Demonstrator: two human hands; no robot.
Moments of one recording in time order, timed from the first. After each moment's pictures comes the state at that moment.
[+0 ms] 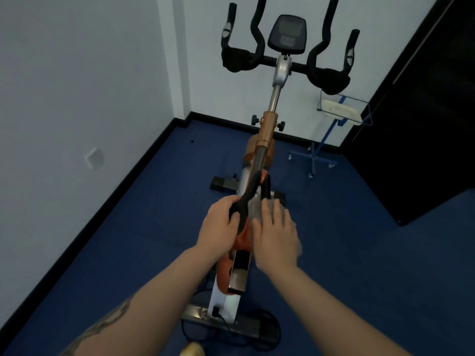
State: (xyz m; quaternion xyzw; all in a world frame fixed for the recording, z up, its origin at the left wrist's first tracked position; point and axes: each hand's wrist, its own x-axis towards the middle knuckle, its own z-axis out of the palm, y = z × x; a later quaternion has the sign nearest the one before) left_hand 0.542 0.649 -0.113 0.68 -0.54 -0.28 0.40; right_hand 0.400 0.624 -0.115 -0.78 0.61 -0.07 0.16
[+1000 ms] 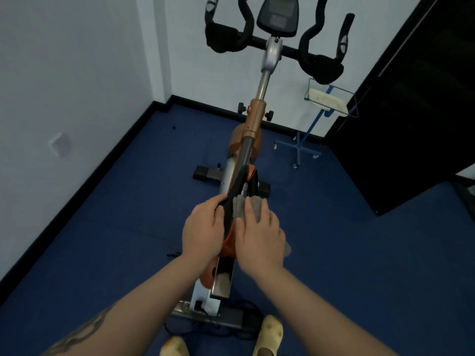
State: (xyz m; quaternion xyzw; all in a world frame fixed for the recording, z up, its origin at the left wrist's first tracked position) left_hand 0.535 0.630 -0.127 0.74 -0.49 -0.22 0.41; right_hand 0.418 0.615 -0.113 -0.76 0.63 -0.03 0.14
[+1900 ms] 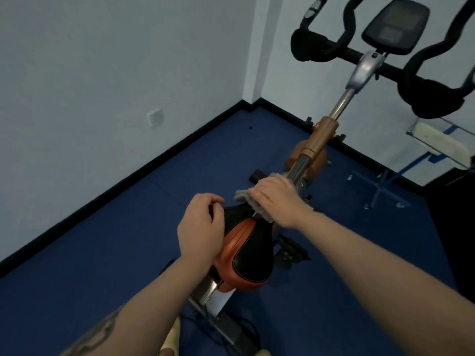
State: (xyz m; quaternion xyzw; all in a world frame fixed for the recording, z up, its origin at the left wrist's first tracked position) left_hand 0.499 0.617 -0.120 0.86 -0.25 -0.05 0.45; right_hand 0.423 0.430 -0.114 -0.98 0.17 0.00 0.14
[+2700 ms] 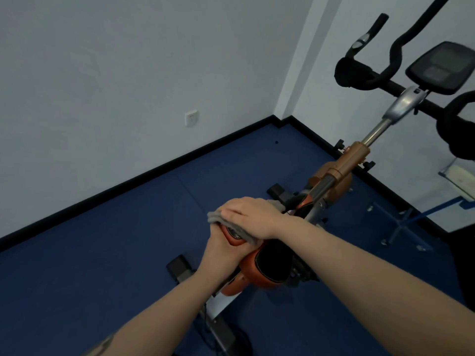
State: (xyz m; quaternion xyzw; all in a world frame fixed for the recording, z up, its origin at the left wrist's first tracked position) left_hand 0.468 0.661 -0.140 0.73 -0.14 -0.29 0.60; right_hand 0.473 0.514 -0.091 -0.96 0.00 0.18 0.23
